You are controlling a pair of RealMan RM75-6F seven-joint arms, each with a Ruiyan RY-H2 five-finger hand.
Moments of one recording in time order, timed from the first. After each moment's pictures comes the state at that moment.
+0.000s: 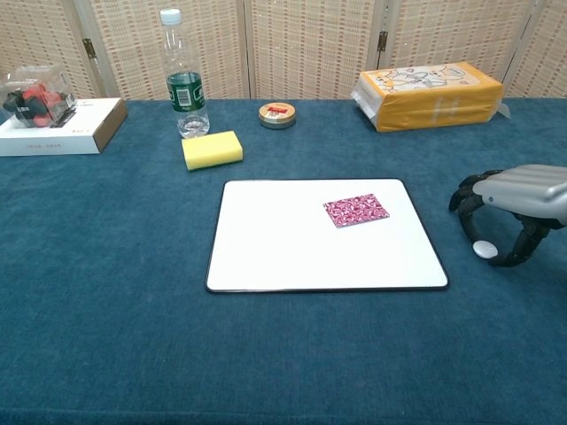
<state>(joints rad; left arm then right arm) -0.09 -1.03 0.00 -1.57 1.58 1.50 -0.22 0.67 -1.41 0.01 -1.40 -1.11 0.83 -0.42</state>
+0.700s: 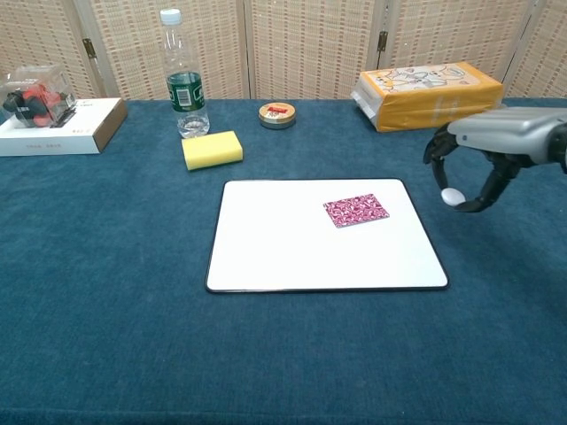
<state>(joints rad) -0.10 -1.02 0.01 -1.57 1.60 1.50 -0.27 0.77 -1.34 0.13 -1.55 -0.97 0.80 -0.47</state>
